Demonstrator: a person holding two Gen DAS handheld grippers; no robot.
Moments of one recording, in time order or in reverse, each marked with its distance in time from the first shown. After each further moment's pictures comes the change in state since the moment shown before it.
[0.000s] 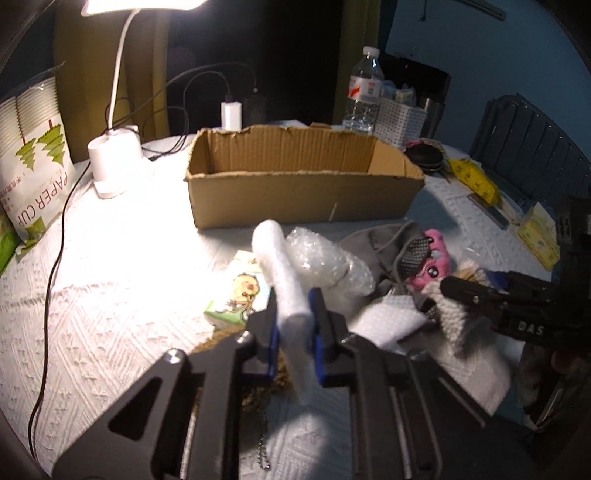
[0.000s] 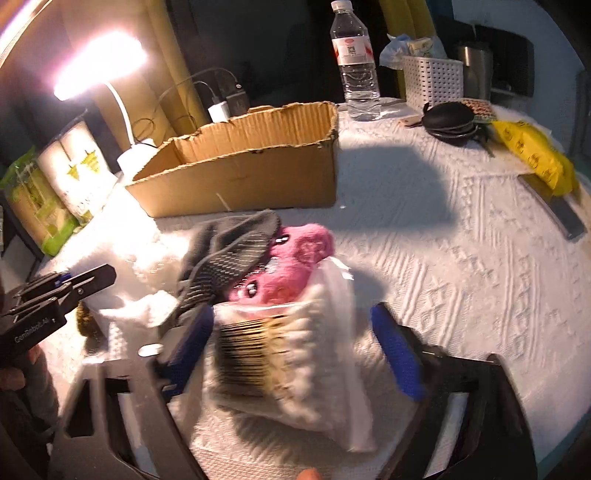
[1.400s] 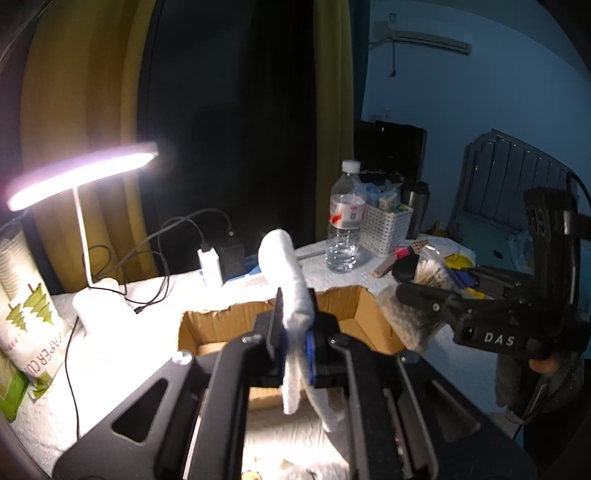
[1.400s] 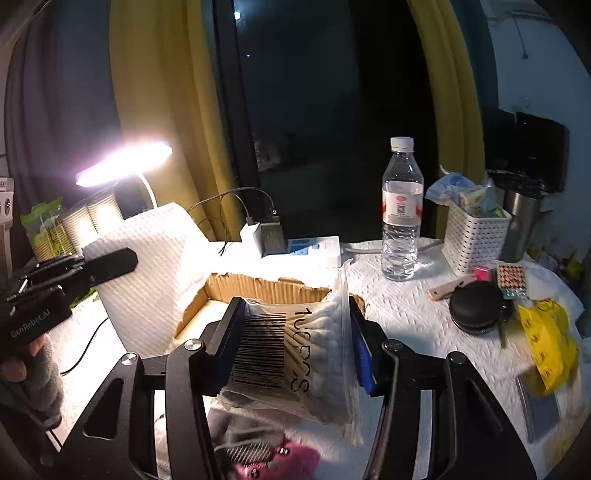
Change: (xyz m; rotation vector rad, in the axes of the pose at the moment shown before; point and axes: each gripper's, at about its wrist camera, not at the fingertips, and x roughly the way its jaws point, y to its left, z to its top) left arm -0.005 -0.015 0.153 0.089 -0.277 -0.031; right arm -0.014 0.012 0.151 -0.196 -0.255 0.061
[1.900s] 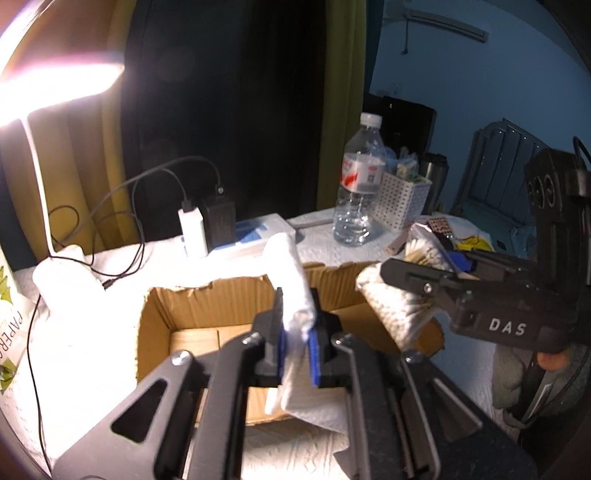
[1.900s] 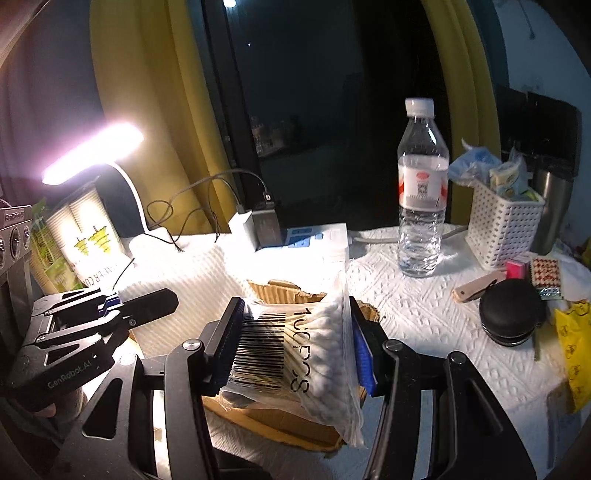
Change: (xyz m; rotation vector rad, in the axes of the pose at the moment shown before) left arm 0.077 0.005 -0.023 -0.047 0.113 -0.018; right arm 0.064 -0.016 0.001 0.036 0.070 0.039
